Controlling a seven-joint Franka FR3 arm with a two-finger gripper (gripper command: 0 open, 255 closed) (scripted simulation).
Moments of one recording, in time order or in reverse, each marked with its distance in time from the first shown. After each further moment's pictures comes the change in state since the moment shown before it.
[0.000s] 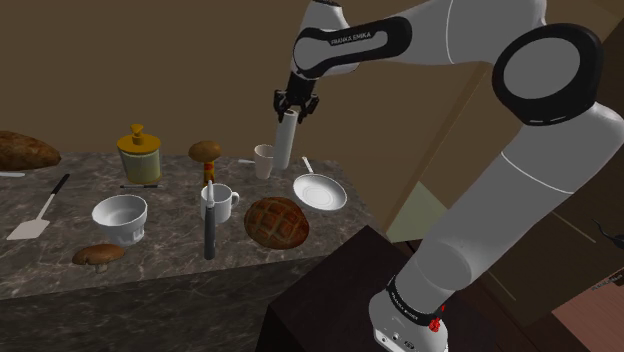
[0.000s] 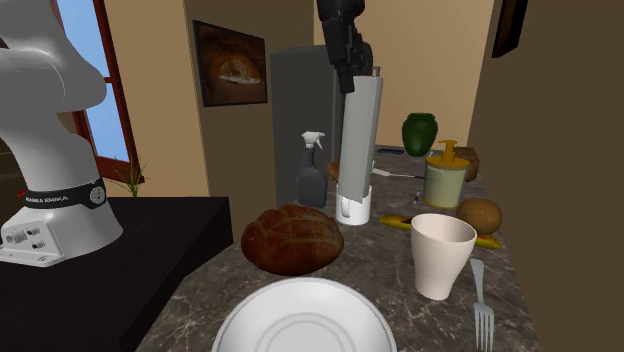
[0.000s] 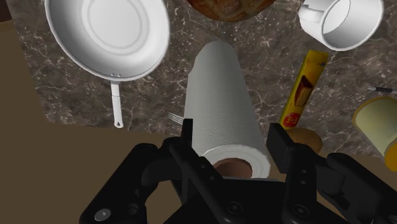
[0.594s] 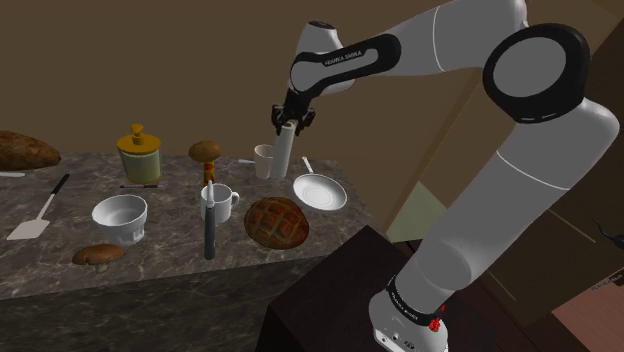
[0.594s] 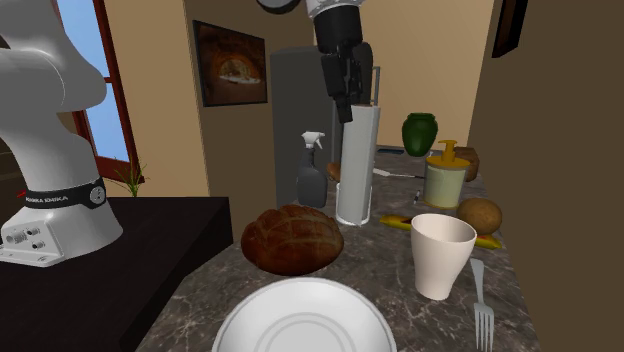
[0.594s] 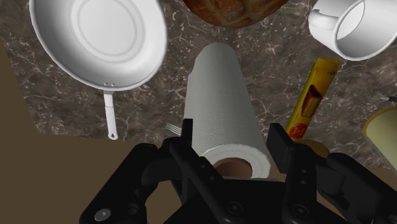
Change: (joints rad) arm -0.001 0.035 -0.001 -0.081 -0.009 0.116 0.012
